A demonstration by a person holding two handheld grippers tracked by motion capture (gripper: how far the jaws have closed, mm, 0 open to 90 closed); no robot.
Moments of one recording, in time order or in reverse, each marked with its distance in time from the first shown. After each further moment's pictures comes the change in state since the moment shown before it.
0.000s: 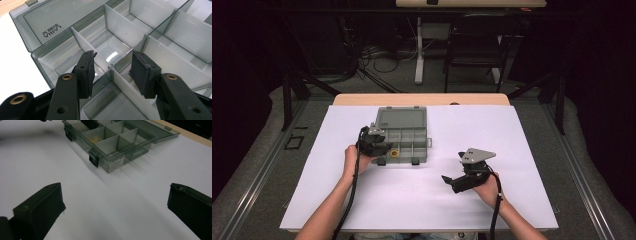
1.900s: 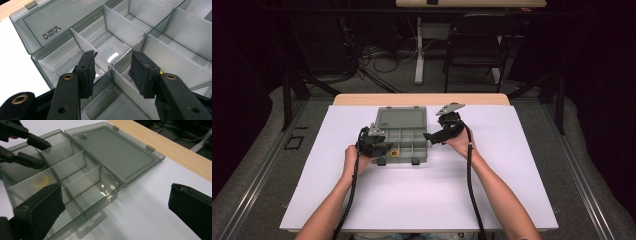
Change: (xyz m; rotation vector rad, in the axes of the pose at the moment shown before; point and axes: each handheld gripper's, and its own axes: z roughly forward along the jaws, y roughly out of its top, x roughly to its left) left arm 0.000 -0.002 0.000 -0.010 0.000 0.023; right arm -0.081 0.081 0.107 0.065 -0.022 0.060
